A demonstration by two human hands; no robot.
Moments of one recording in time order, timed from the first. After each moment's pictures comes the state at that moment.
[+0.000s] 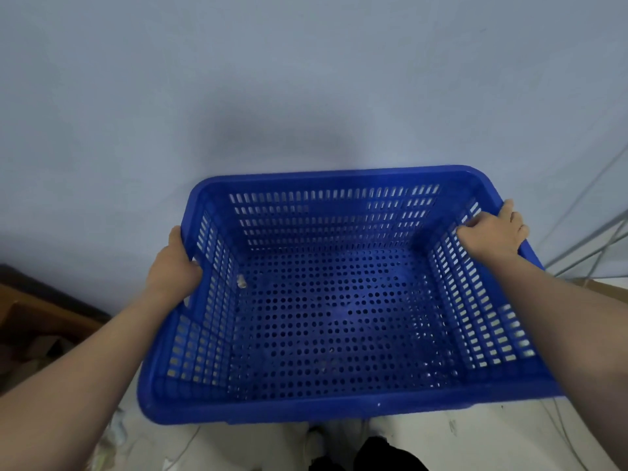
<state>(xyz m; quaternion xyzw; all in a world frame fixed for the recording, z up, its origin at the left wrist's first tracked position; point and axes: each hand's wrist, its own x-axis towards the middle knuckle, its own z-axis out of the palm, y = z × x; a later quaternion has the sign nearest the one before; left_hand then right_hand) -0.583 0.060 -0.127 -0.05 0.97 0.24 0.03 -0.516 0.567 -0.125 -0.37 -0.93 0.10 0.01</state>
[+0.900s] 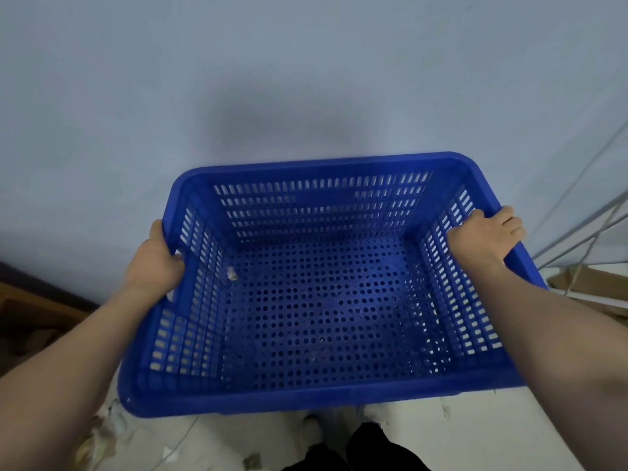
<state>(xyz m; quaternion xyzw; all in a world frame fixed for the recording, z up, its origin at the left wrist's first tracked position) -0.580 0.056 -0.125 -0.06 0.98 0.21 0.01 -0.500 0.553 -0.138 -0.42 -0.91 -0.03 0.03</state>
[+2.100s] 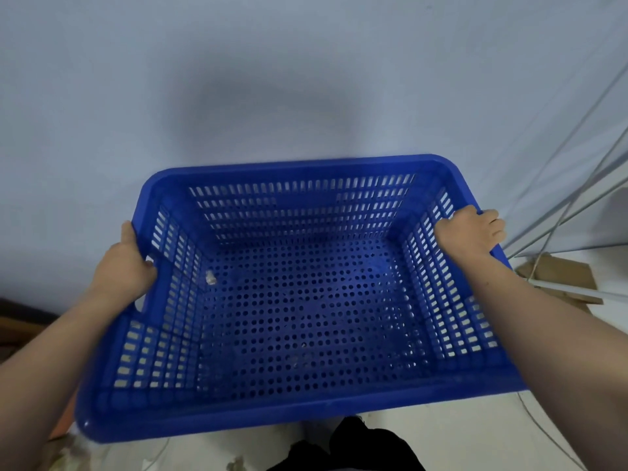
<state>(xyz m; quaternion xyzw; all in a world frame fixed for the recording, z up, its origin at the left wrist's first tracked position) -0.592 0.080 -0.119 -0.05 0.99 0.15 0.04 -0.500 0.568 -0.112 -0.49 -0.86 0.13 0.04</state>
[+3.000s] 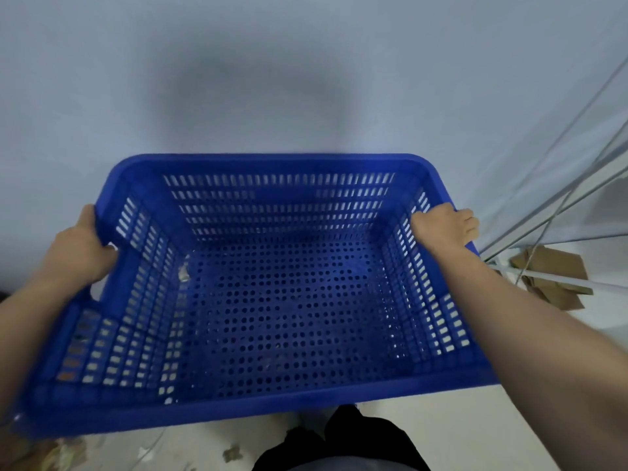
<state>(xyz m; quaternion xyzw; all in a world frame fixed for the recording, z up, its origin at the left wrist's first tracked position) -0.603 0.045 -0.102 -0.08 0.99 0.14 0.04 -0.507 0.530 -0.113 -0.52 -0.84 0.18 0.00</state>
